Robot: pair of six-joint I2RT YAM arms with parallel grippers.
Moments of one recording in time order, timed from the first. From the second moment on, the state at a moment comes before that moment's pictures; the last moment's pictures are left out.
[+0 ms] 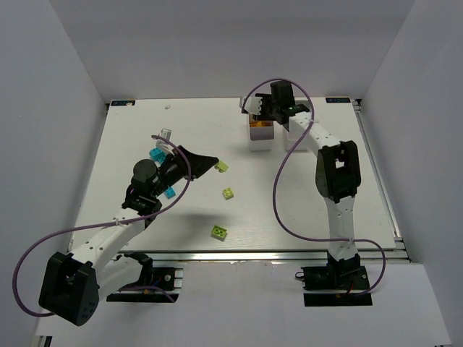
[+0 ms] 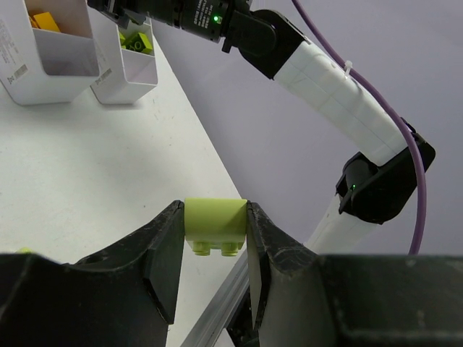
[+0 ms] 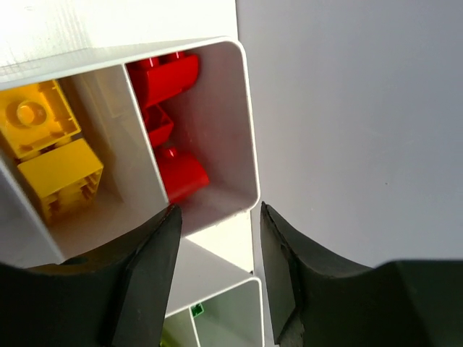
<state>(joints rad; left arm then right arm) -0.40 1.03 0.55 0.57 0.45 -0.95 0.37 2.22 1.93 -0.29 -0.12 -1.28</state>
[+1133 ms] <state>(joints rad) -0.41 1.08 0.50 0.95 0.56 -0.96 0.47 1.40 1.11 0.05 -1.23 0.20</state>
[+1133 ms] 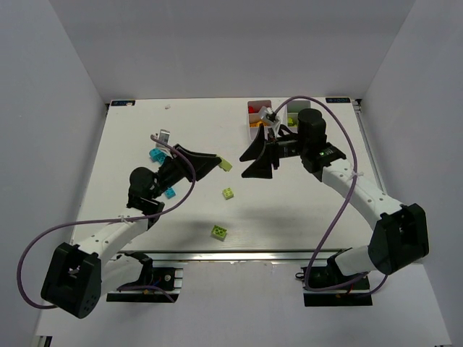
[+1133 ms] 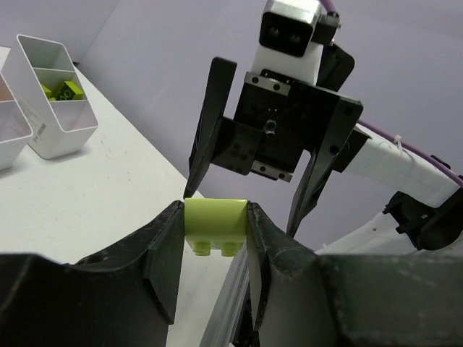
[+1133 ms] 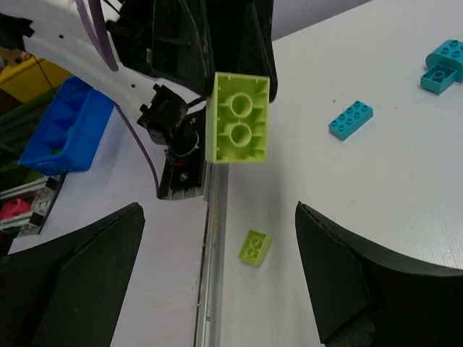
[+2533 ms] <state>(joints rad) -0.44 1.08 0.49 0.92 0.49 -0.92 0.55 1.53 1.15 0.34 -1.24 0.46</state>
